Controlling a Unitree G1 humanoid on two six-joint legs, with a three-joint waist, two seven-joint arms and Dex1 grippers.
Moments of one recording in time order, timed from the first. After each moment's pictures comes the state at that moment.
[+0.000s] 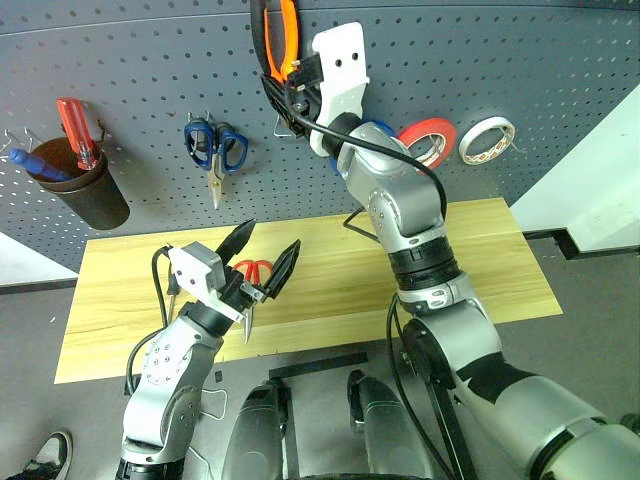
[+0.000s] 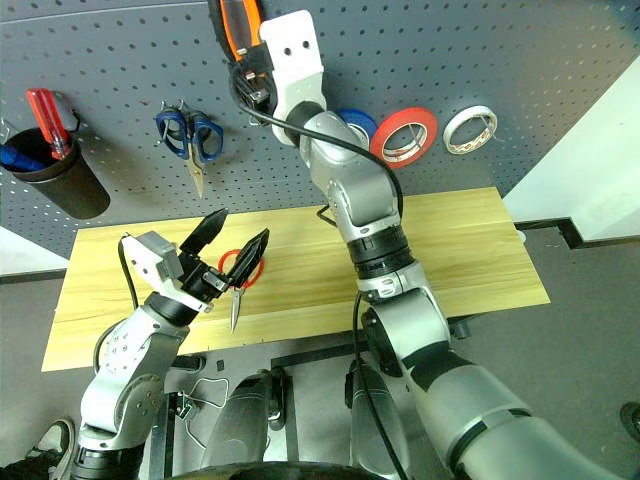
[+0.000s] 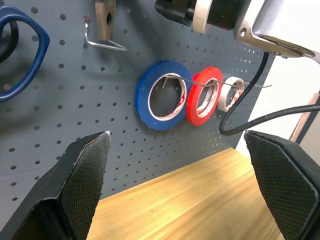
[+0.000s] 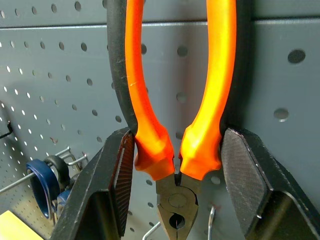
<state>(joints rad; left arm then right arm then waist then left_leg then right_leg) 0.06 0.22 0.02 -0.50 -0.46 0.13 -0.45 -1.10 0.04 0.06 0.29 0.18 0.37 0.21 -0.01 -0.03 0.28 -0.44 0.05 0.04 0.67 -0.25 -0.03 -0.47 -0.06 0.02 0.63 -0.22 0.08</state>
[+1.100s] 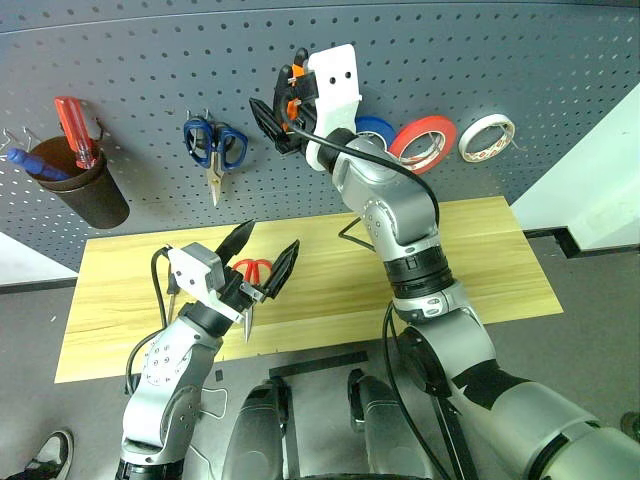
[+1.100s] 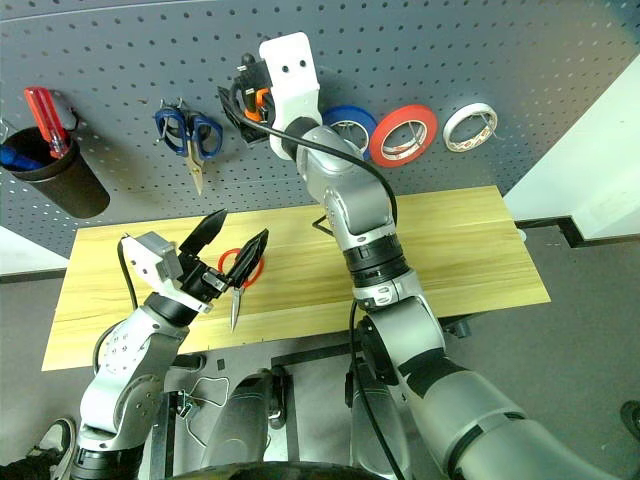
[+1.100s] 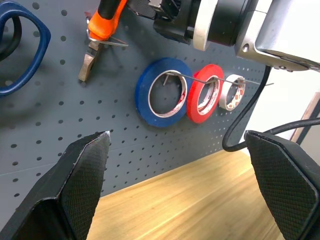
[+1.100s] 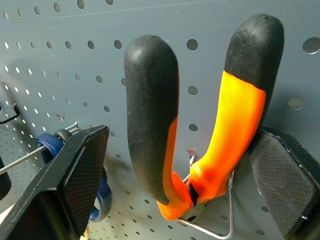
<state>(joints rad) 0.06 0.22 0.02 -0.50 -0.46 0.13 -0.45 -1.07 0.06 0.05 0.28 0.18 0.43 0.21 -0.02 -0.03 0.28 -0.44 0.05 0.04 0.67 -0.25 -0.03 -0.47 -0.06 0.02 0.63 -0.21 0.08</state>
